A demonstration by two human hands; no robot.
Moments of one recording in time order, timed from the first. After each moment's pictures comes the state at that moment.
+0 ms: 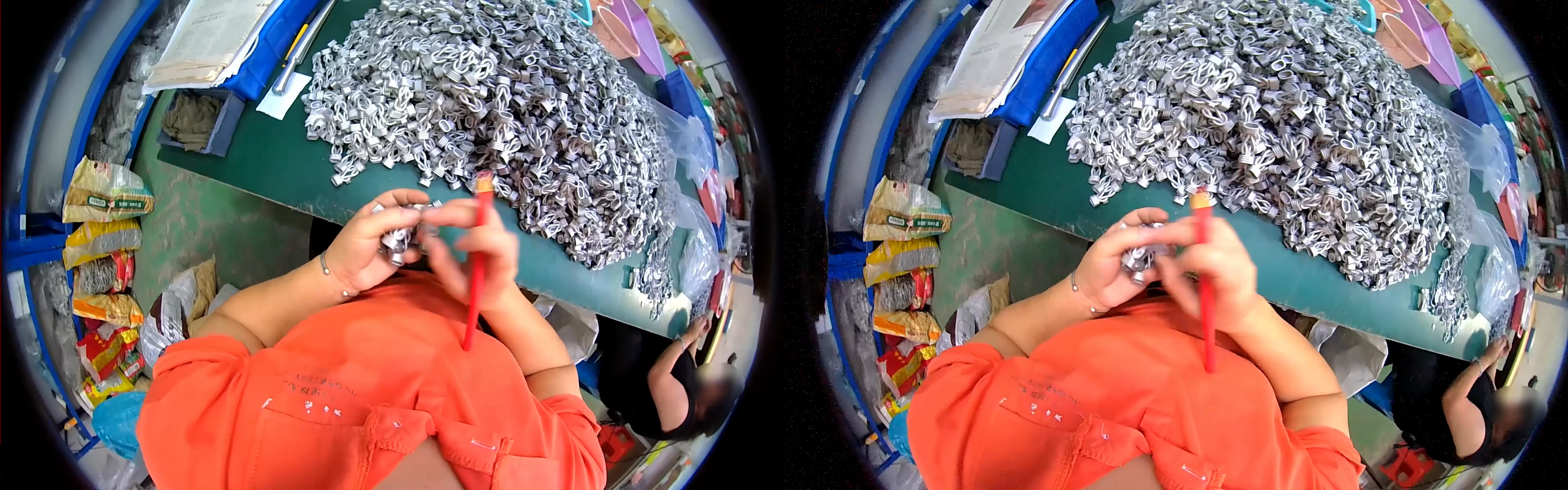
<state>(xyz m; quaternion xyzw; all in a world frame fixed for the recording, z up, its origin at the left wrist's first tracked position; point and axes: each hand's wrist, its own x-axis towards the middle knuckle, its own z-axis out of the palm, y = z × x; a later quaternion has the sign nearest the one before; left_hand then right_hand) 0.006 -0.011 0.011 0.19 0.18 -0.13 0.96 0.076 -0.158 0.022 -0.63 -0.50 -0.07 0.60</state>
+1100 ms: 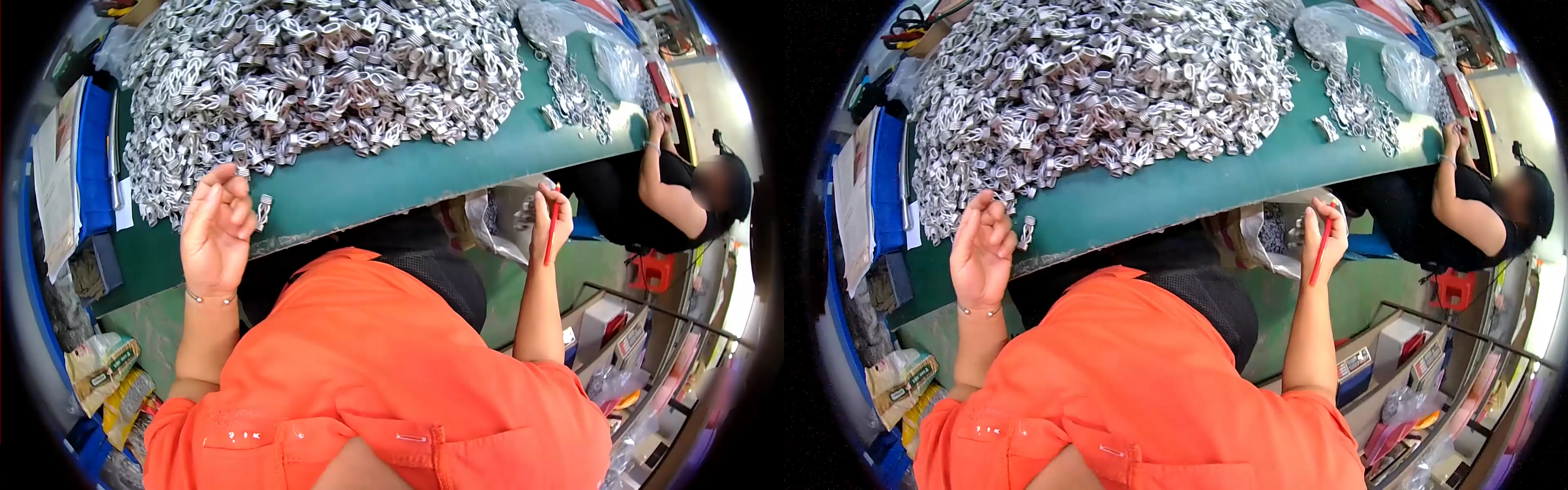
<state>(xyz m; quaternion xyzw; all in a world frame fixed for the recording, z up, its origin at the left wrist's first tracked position) 0.048 -0.018 0.019 0.38 0.04 -0.10 0.92 0.000 -0.462 -0.049 -0.79 0.19 -0.31 0.49</state>
